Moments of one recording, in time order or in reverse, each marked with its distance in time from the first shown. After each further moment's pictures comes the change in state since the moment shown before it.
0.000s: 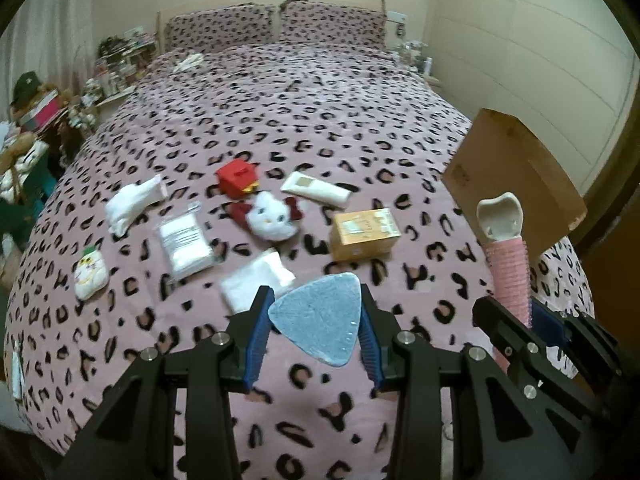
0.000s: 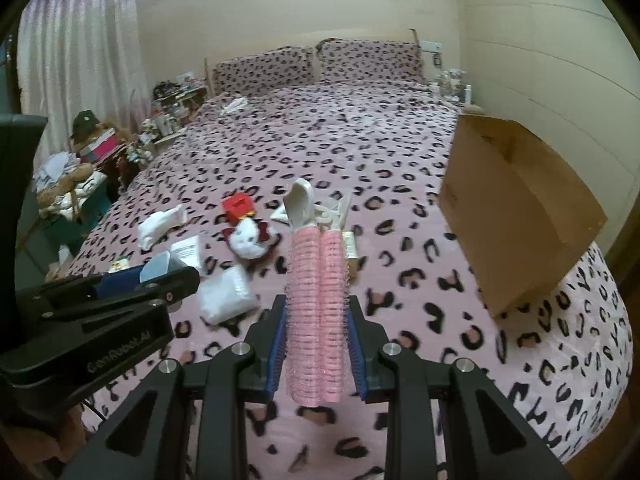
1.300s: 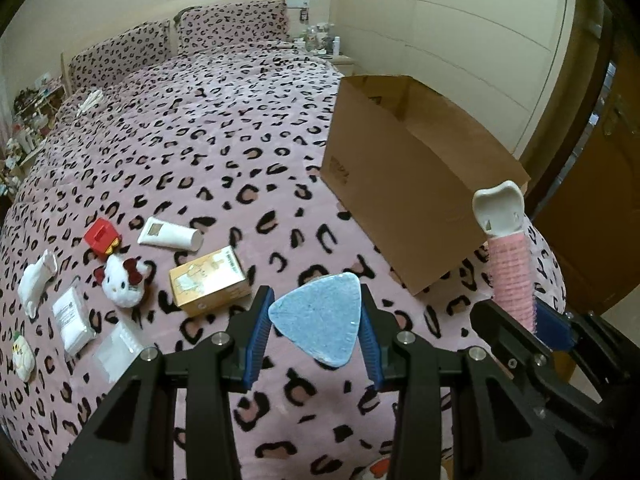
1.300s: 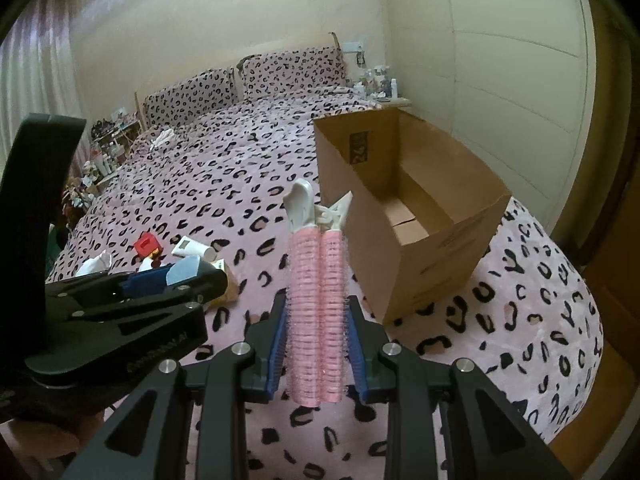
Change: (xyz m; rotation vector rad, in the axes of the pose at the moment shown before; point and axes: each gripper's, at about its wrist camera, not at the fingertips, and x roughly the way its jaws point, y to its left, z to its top) left arm 0.051 -0.145 0.041 0.230 0.018 -0.180; right arm -0.016 -0.124 0.010 0.152 -0.051 -0.152
